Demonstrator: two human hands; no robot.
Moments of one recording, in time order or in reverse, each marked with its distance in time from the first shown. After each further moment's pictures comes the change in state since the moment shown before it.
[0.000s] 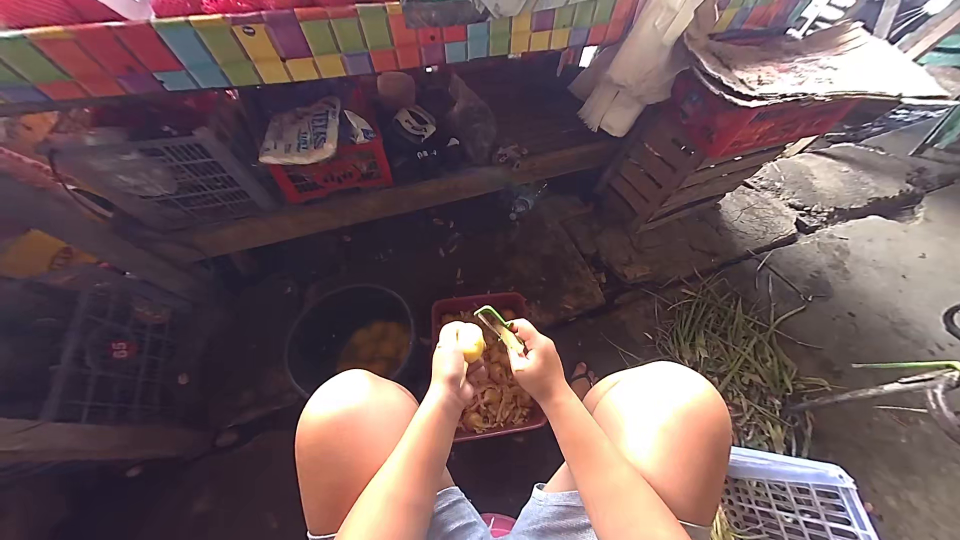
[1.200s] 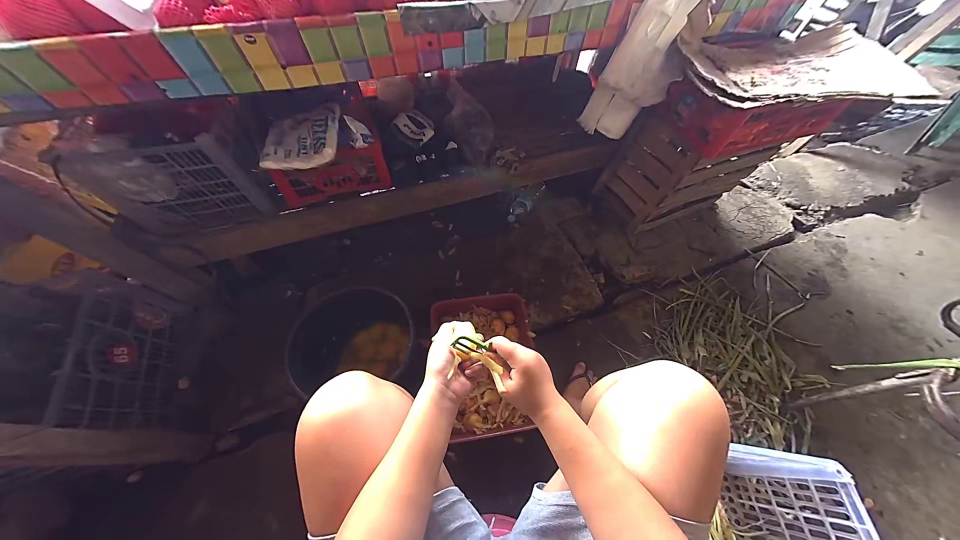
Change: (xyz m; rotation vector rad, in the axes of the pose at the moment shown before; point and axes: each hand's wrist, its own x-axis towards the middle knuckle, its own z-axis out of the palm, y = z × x) left_hand 0.004 0.006 -0.006 -0.253 -0.175 -0.104; right_hand -0.017 -0.006 0.011 -0.115 0.008 -0.278
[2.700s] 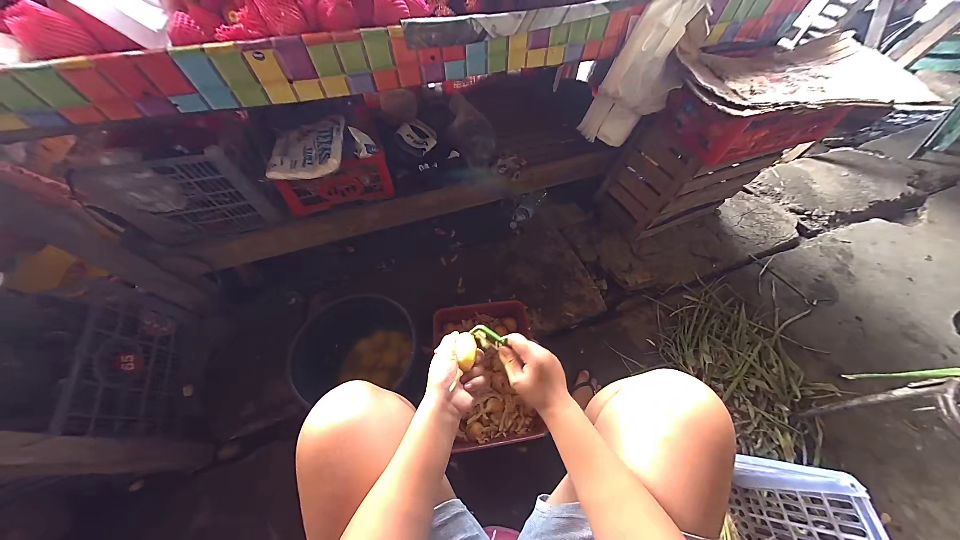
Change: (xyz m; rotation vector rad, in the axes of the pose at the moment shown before) left_hand -0.005 -0.001 0.001 0.088 0.065 -0.020; right_hand 0.009 0.015 -0.008 -0.091 0.016 0.136
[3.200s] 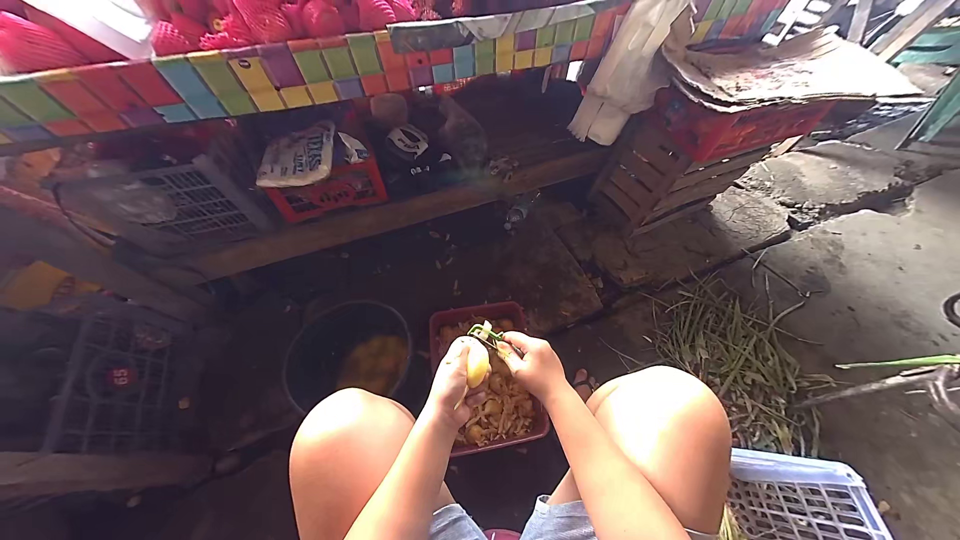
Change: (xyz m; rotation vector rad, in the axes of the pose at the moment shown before) left_hand -0.011 -0.008 0.005 0.332 -0.031 0.094; right_hand 0.018 0.011 -0.012 0.111 -0.197 0.170
